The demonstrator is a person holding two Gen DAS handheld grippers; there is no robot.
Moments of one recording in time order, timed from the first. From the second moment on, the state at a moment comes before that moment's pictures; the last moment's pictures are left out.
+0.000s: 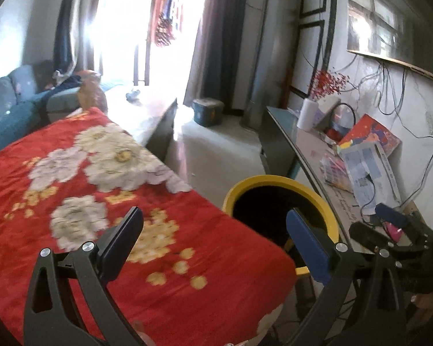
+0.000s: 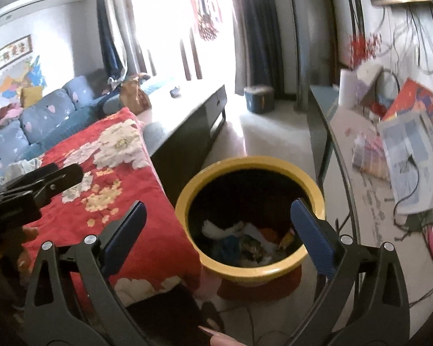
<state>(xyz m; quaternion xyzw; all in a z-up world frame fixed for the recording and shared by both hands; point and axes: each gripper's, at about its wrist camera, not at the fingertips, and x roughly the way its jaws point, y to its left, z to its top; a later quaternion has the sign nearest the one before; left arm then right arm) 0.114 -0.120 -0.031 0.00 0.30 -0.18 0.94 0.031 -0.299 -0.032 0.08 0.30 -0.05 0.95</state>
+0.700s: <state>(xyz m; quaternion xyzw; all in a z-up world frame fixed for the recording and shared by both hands) 0.021 -0.049 -0.012 -0.02 0.20 -0.10 0.97 -0.022 -0.232 -0.004 -0.01 0.11 -0.08 0.99</state>
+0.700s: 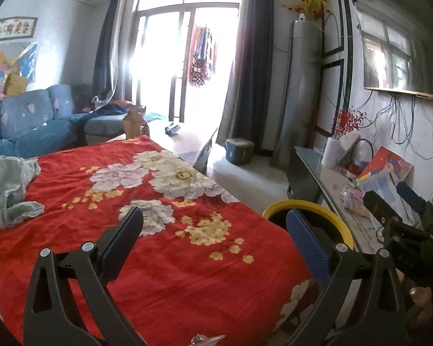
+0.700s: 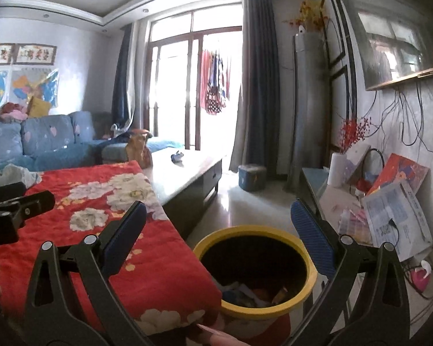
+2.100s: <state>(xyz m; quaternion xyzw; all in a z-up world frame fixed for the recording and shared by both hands) 0.017 -0.045 -0.015 -0.03 0.20 -0.10 0.97 -0.023 -0.227 -0.008 -0.01 0.12 -0.08 0.99</state>
